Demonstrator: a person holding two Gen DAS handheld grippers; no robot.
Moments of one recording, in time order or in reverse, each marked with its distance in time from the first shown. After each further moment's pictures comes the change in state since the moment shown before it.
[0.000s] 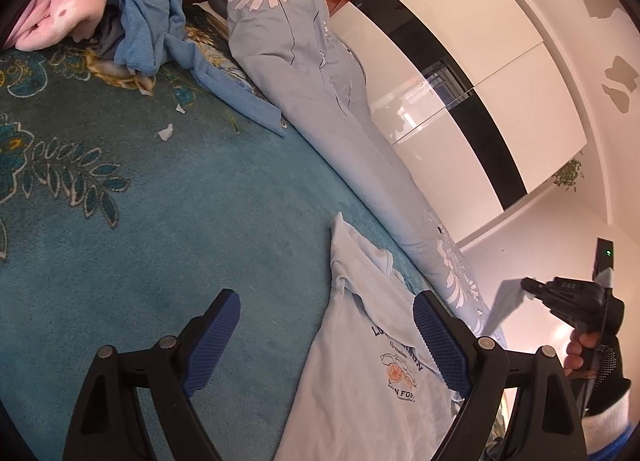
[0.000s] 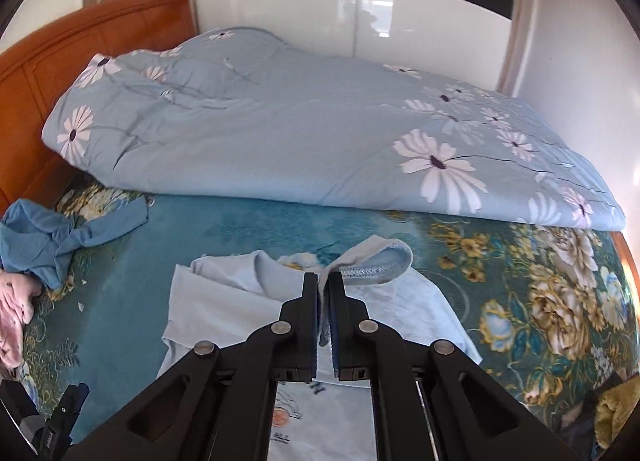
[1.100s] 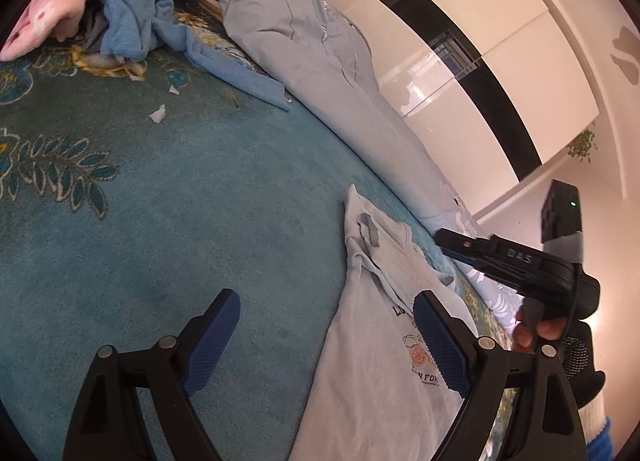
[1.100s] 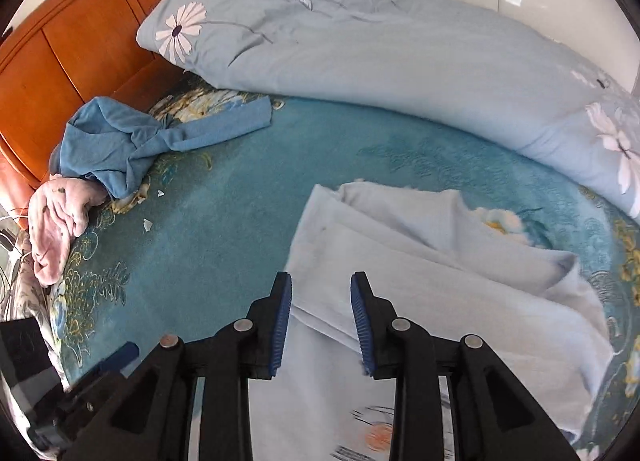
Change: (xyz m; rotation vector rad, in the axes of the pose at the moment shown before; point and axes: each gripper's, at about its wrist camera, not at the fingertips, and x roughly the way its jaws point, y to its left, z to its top) left arm 0.025 -0.014 -0.003 0.104 0.099 0.054; right arm 0.080 0.068 -0.042 -0.210 0.114 0.340
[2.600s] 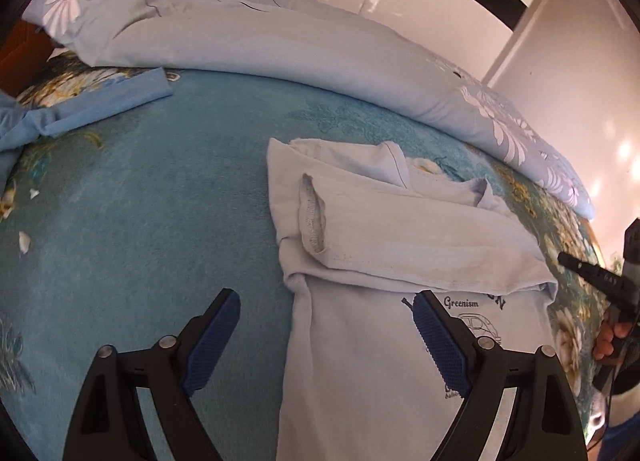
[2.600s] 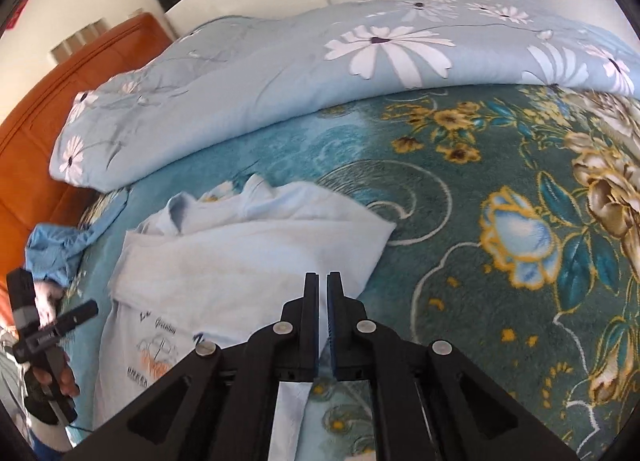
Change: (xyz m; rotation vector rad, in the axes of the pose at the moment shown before) left arm 0.109 -0.080 0.012 0.378 0.280 0.165; right arm -0.064 -0.214 -0.134 0.395 -0.116 -0.069
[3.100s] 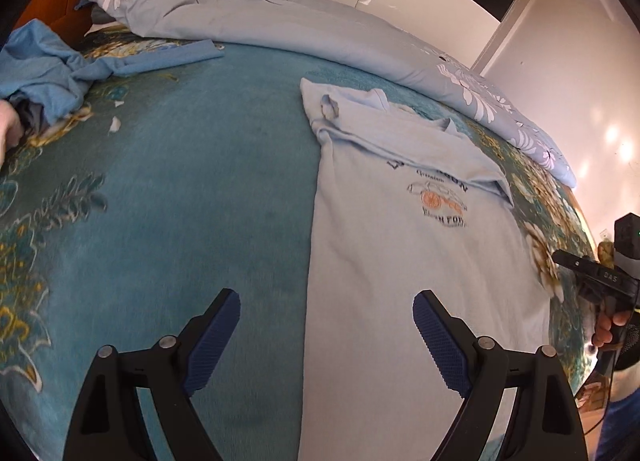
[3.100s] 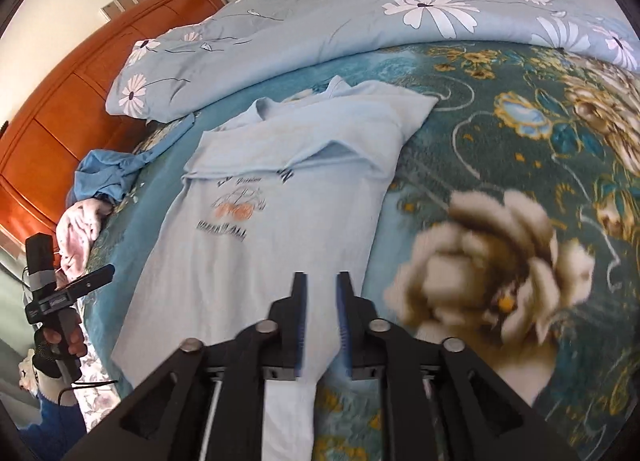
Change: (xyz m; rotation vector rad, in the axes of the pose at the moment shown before) left arm -0.102 0.022 -0.127 0.036 0.065 -0.008; right arm -0.093 0.033 -0.134 -0.020 0.097 0.132
